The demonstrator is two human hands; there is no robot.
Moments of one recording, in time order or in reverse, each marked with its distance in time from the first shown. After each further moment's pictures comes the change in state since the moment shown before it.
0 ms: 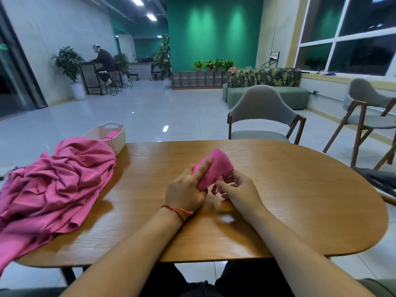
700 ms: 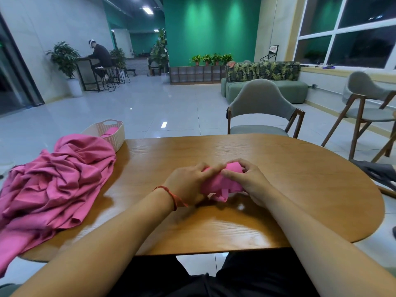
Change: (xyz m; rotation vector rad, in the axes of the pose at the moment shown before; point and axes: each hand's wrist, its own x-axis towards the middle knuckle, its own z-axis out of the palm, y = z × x) left_hand 0.024 -0.018 -0.010 0.196 -0.261 0.443; right_hand 0.018 -0.009 -0.037 0.177 -0.159 0.113
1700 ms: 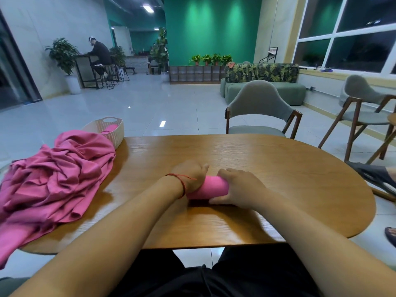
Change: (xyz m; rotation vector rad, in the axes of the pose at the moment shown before) left_hand 0.033 0.011 -0.011 -0.291 -0.265 -0.533; right_hand -0.012 -0.007 0.014 -1.453 -0.155 -0.240
